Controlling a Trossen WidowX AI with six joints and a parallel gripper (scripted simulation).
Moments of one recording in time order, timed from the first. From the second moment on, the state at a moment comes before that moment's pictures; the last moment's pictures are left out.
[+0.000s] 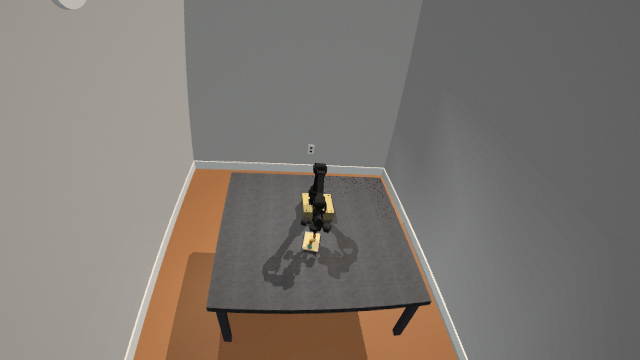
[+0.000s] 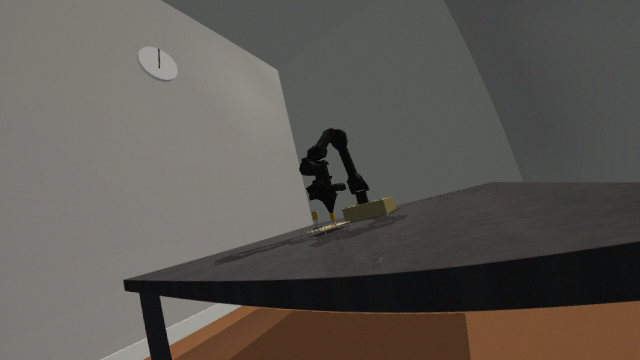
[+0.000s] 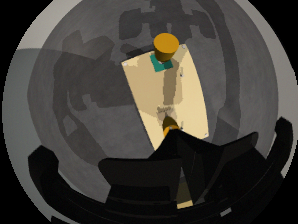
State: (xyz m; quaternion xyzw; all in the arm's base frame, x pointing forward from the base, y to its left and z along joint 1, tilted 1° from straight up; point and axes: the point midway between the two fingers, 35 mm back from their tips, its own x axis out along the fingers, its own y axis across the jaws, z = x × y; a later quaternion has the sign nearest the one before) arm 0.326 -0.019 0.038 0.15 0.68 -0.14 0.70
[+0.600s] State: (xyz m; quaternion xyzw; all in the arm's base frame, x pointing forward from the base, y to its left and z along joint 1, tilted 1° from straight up) arm 0.326 -0.019 0.036 0.15 0.68 -0.14 0.70
